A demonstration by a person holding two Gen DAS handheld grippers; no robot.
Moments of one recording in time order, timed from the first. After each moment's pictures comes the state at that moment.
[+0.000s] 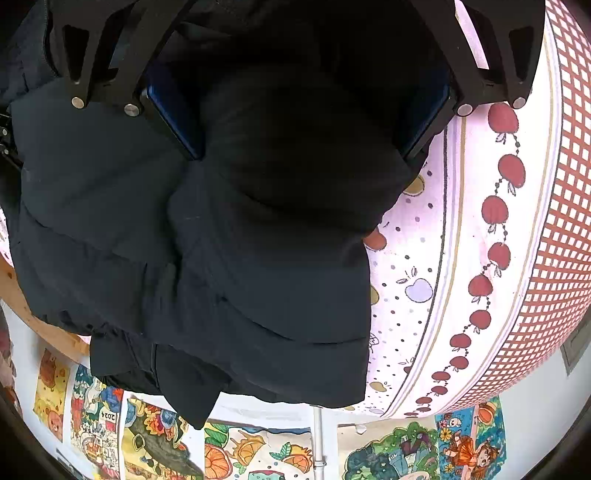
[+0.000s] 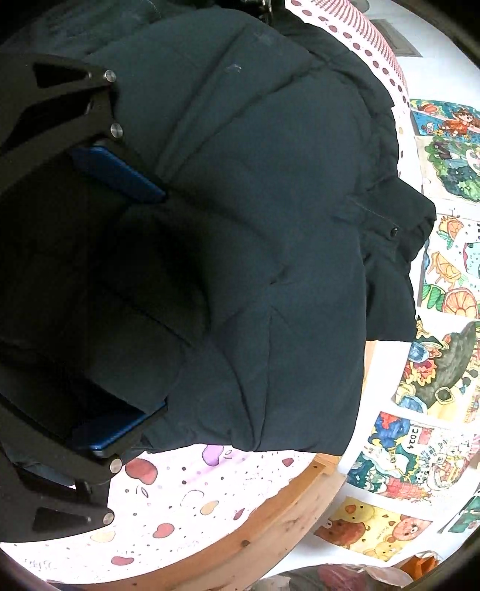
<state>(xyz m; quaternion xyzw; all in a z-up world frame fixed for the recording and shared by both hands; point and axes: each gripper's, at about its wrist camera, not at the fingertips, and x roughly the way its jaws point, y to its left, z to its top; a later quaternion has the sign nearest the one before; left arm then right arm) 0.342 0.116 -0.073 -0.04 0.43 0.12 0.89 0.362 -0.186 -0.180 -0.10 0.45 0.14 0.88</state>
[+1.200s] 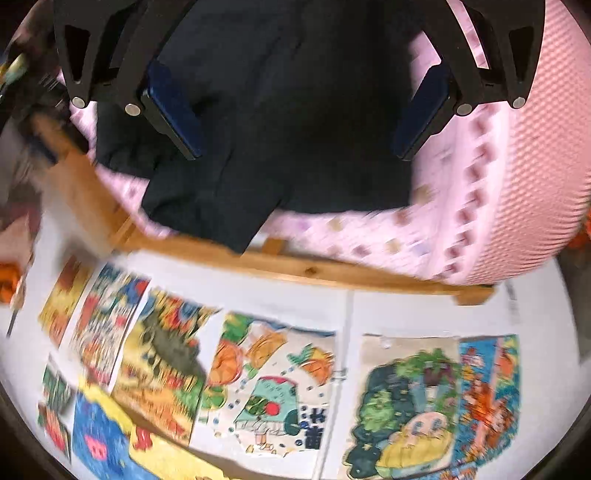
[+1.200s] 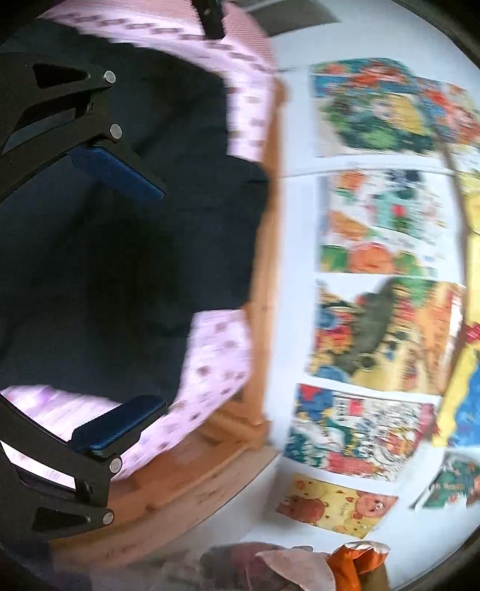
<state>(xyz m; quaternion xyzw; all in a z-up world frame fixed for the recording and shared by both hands) 0.473 0.118 0.115 -0.14 0.36 0.06 0.92 0.494 -0.170 -0.011 0.03 0.36 0.10 0.93</state>
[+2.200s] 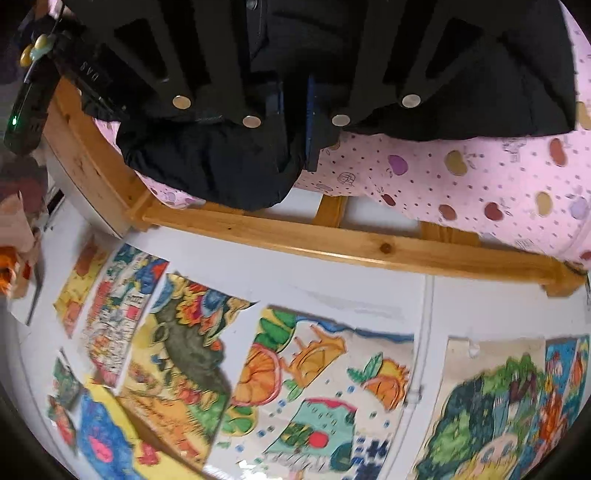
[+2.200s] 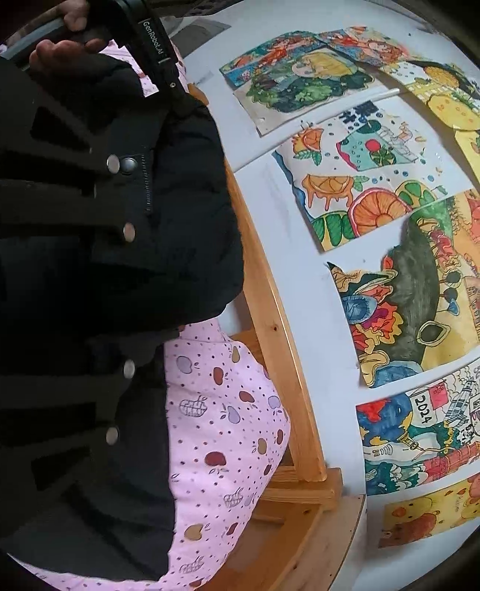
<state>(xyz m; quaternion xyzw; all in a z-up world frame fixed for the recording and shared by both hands) 0.594 0.089 0.038 -0.15 0.31 -0.01 0.94 0.579 -0.173 -0.137 0.20 0.38 0.13 0.89</state>
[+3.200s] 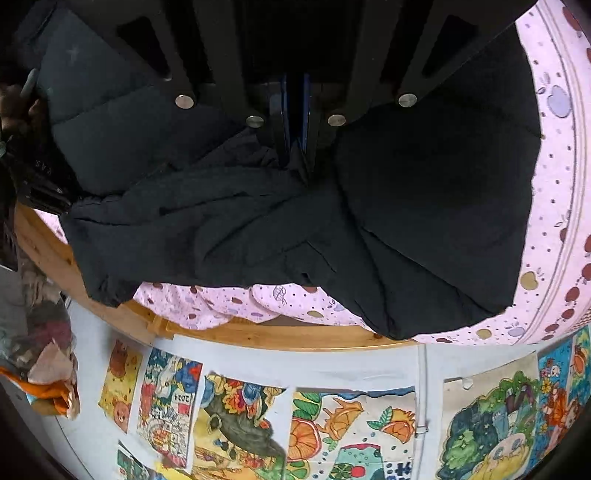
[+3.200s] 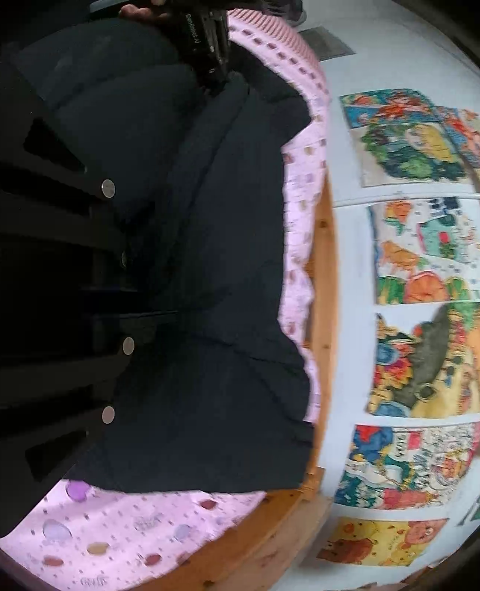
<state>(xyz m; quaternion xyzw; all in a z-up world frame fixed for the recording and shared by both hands) 0.457 0.076 -0.037 -0.03 0.38 -0.05 0.92 0.449 -0.182 -0.154 0.03 0.42 0.18 0.89</state>
